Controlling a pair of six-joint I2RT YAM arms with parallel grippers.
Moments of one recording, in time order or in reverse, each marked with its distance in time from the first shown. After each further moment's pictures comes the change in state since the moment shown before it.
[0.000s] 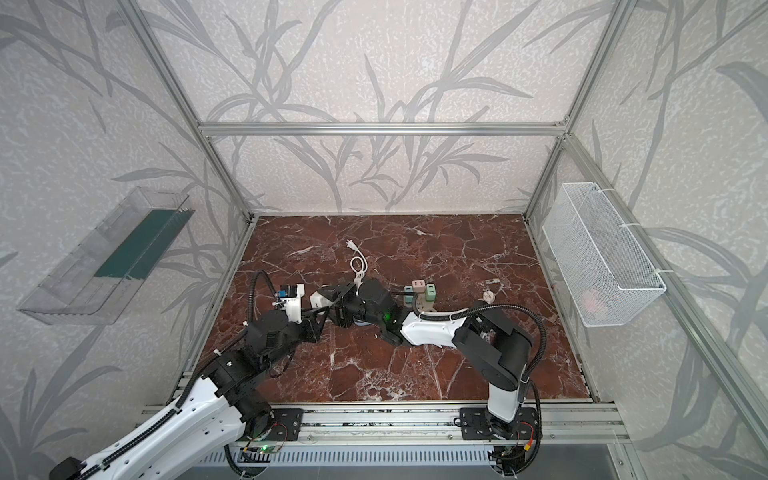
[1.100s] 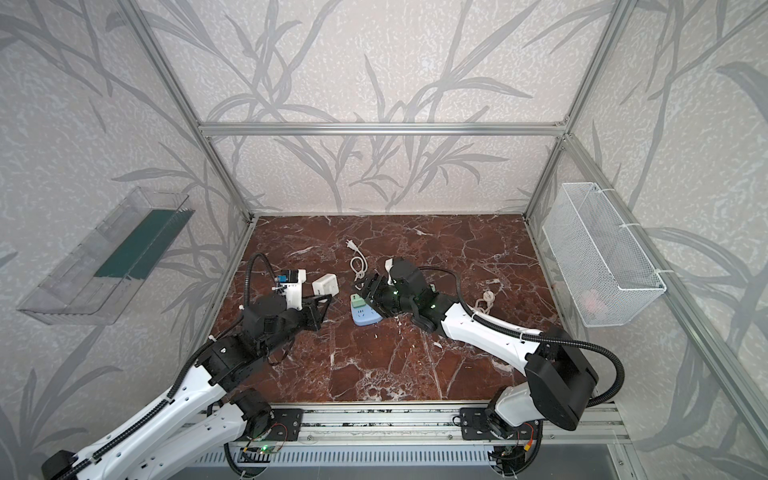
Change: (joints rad) left arm 0.000 0.128 0.253 -0.147 0.019 0.013; right arm -0.161 -0.370 -0.001 -0.704 -0.042 -0.664
